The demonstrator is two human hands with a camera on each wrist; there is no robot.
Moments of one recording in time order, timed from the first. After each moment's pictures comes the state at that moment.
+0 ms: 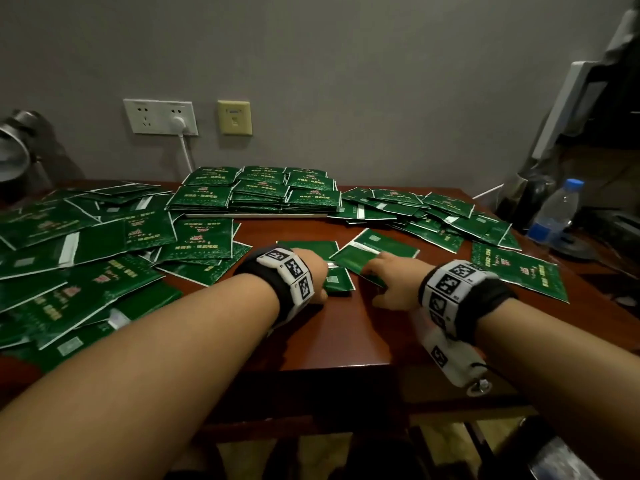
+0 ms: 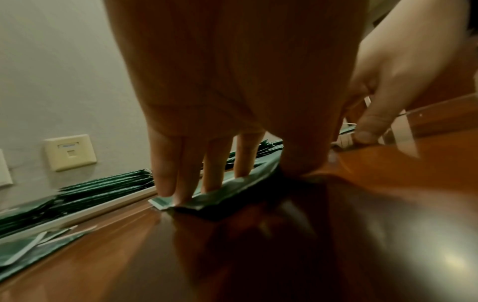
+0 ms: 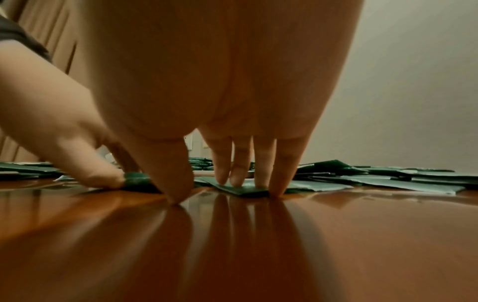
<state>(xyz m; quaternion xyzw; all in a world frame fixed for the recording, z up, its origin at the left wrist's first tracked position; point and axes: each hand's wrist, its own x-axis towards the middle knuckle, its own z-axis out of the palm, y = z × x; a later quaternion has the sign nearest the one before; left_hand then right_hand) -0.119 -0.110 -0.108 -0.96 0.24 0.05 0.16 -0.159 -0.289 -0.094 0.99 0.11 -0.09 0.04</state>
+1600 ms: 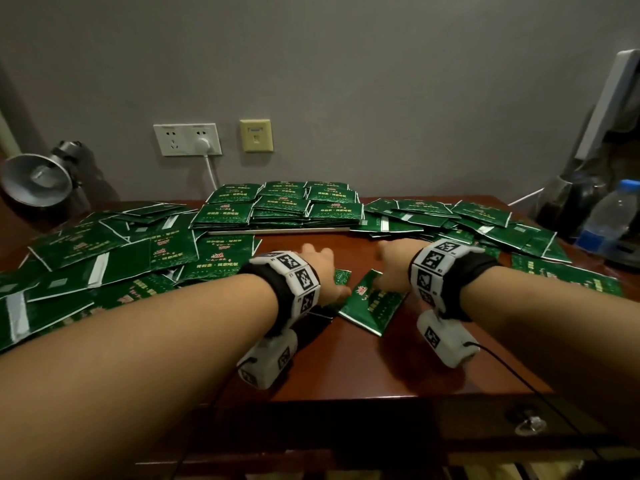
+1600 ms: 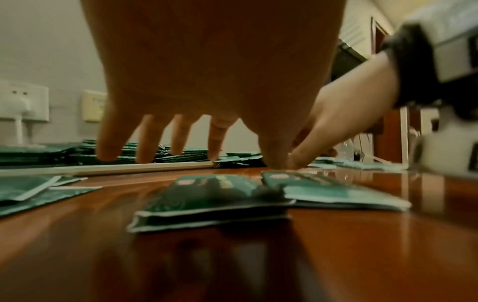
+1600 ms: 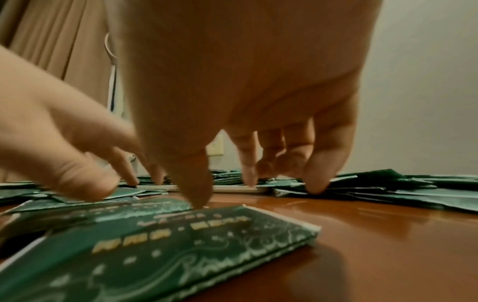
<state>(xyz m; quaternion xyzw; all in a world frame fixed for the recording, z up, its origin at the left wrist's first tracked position) -0.112 -0.098 -0.088 -0.99 0.08 0.07 0.02 -0.110 -0.260 -0.072 0.99 0.05 -0.06 0.06</state>
